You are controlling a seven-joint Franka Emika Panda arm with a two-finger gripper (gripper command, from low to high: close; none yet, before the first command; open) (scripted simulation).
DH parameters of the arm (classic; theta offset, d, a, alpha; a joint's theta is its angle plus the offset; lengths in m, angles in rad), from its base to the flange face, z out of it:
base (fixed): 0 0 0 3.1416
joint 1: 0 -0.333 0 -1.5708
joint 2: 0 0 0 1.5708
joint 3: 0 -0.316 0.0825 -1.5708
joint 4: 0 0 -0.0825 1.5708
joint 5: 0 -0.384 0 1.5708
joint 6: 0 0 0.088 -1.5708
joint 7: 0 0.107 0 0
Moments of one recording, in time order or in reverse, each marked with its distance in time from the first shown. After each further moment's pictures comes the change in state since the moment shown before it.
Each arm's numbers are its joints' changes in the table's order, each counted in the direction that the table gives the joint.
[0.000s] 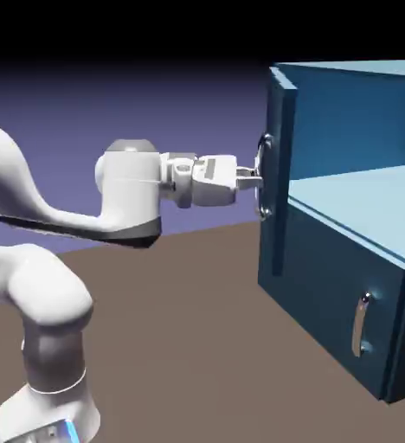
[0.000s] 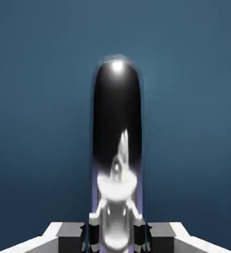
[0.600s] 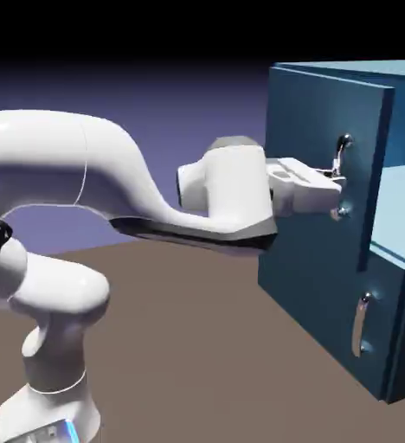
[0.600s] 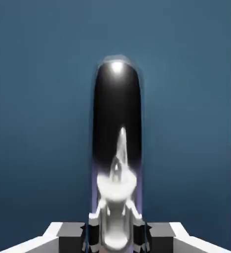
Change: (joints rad) arm -0.442 -0.307 0.614 0.421 0.656 -0.252 0.241
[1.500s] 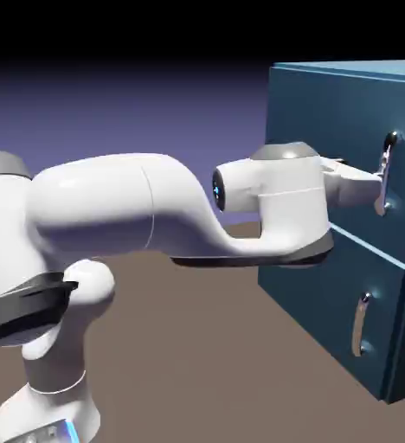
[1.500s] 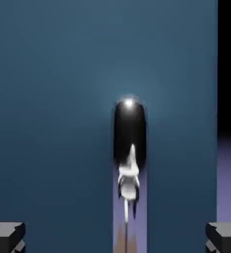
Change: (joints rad) arm -0.469 0.141 0.387 0.340 0.197 -0.259 -0.133
